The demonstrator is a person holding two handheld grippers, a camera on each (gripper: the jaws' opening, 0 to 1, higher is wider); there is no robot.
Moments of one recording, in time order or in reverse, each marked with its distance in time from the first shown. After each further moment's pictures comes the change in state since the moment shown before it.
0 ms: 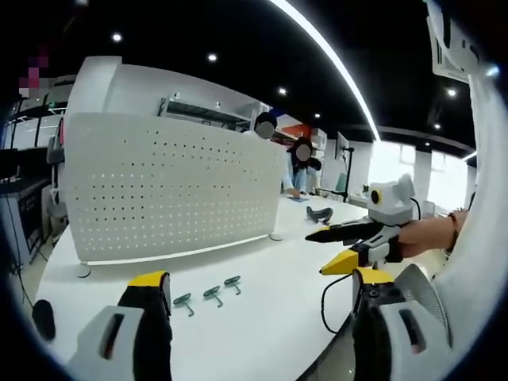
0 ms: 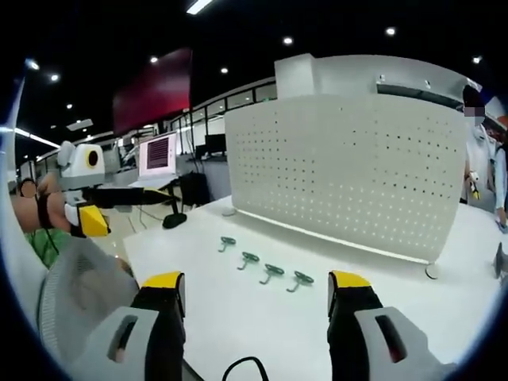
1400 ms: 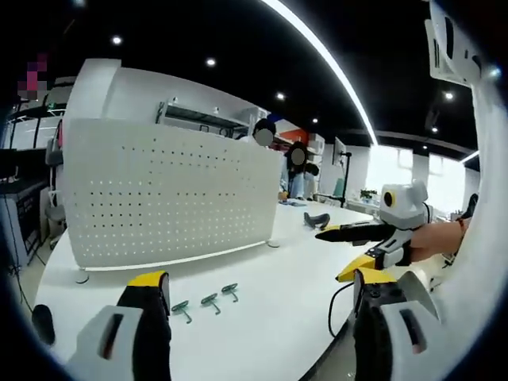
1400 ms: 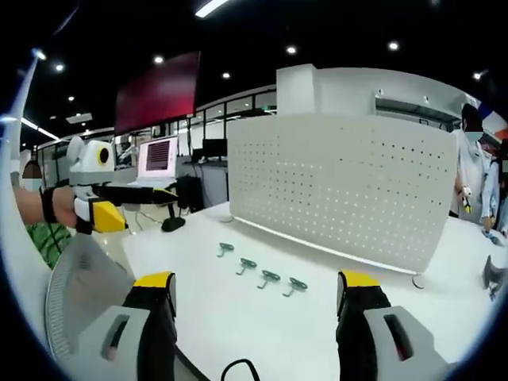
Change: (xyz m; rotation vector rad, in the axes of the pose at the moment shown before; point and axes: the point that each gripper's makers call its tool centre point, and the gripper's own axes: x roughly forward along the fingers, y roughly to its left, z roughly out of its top) left arm 0.002 -0.011 0.015 0.001 -0.027 -0.018; right arm -0.022 0.014 0.016 -0.057 -0.039 -0.042
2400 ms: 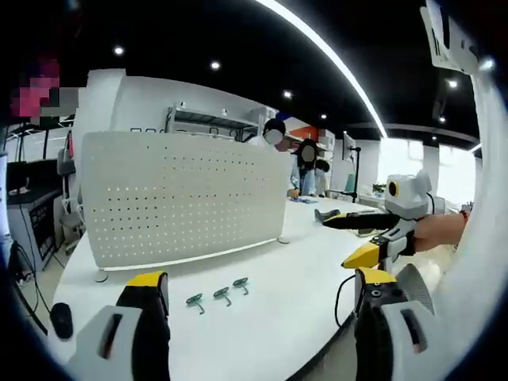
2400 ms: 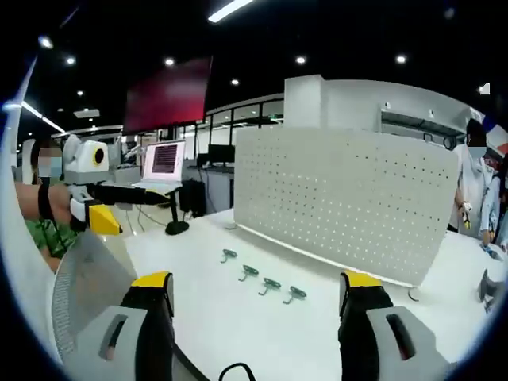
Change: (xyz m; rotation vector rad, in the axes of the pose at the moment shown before) left arm -0.032 0.008 -0.005 0.040 0.002 0.082; right arm -0.013 0.007 0.011 -0.051 -0.038 0.009
